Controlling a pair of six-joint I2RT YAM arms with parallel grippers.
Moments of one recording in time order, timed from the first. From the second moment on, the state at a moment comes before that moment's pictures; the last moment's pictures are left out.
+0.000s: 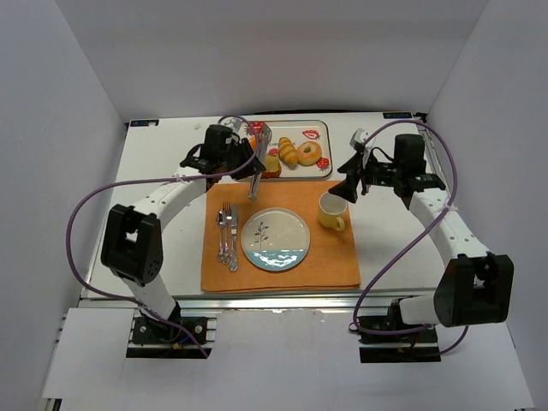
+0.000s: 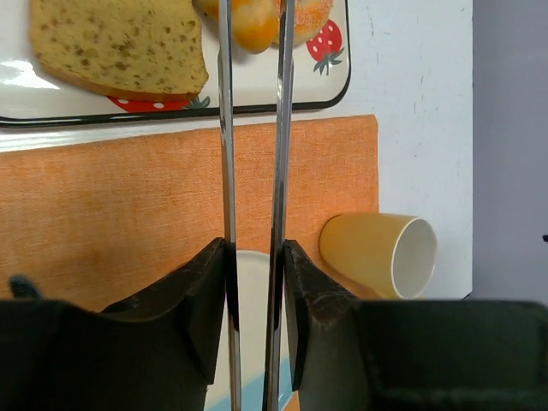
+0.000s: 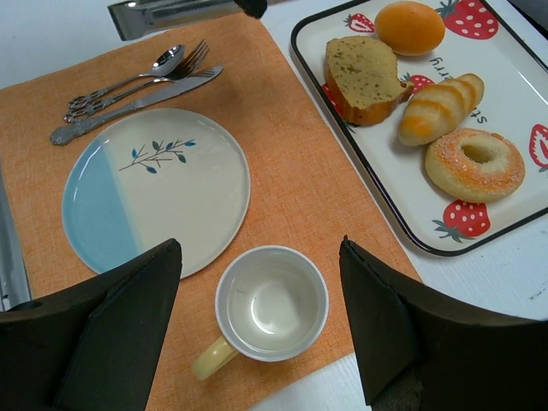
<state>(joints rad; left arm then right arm) -0.39 1.69 1.31 -0.22 0.25 -0.62 0.14 1.35 1.06 -0.29 -0.98 -0.50</state>
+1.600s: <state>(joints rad) -0.41 1.99 1.64 -0.43 0.23 -0.66 0.08 1.33 1.03 -0.27 -1.01 -0.48</state>
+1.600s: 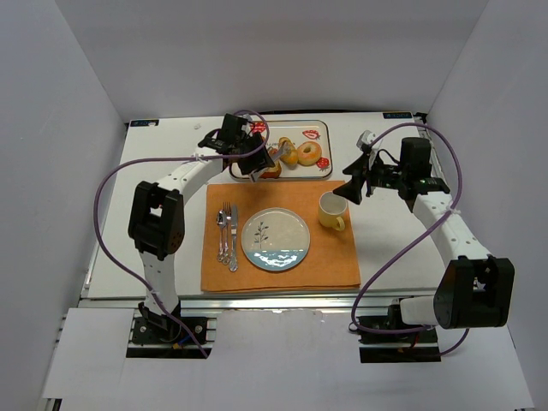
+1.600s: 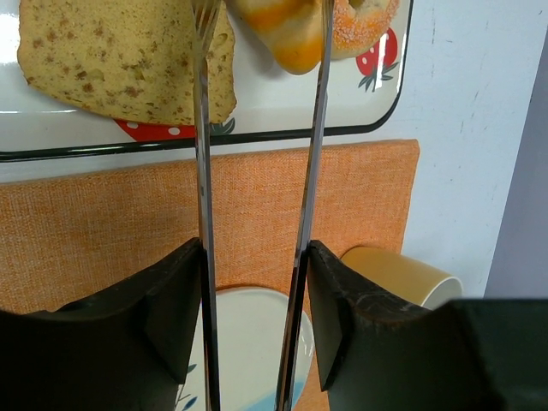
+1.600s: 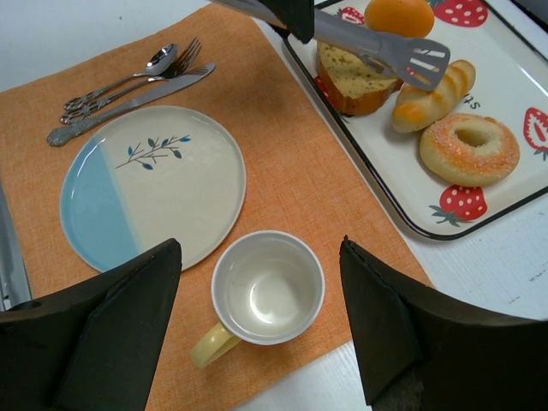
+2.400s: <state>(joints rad) -0.41 2.10 1.84 -0.53 0.23 -0.65 0.07 1.33 1.00 -0.26 -1.02 -0.48</state>
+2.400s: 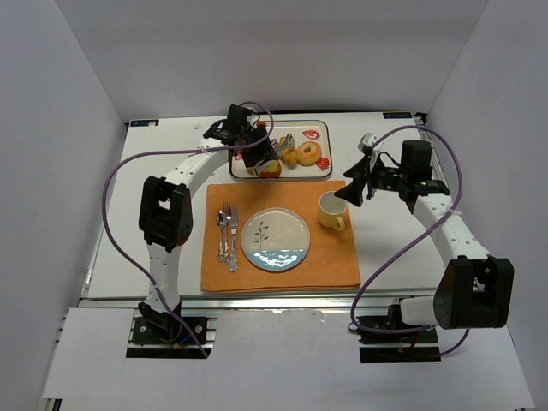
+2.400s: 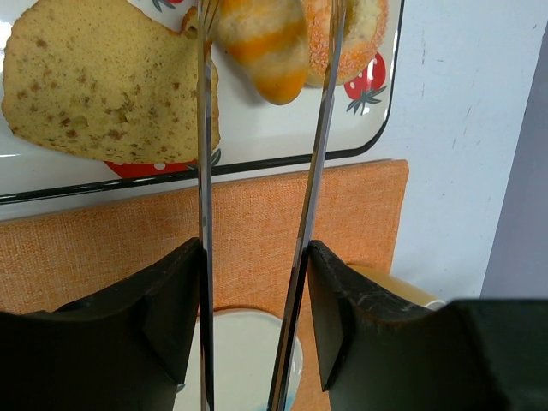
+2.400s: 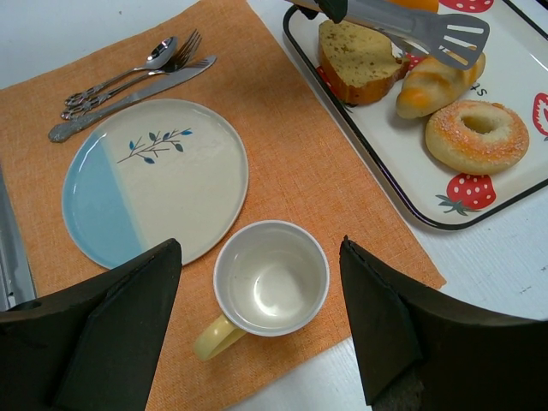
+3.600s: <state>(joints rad) -0.41 2.17 1.97 -0.64 0.23 -0.61 0.07 1.33 0.98 -0.24 -1.04 -0.45</state>
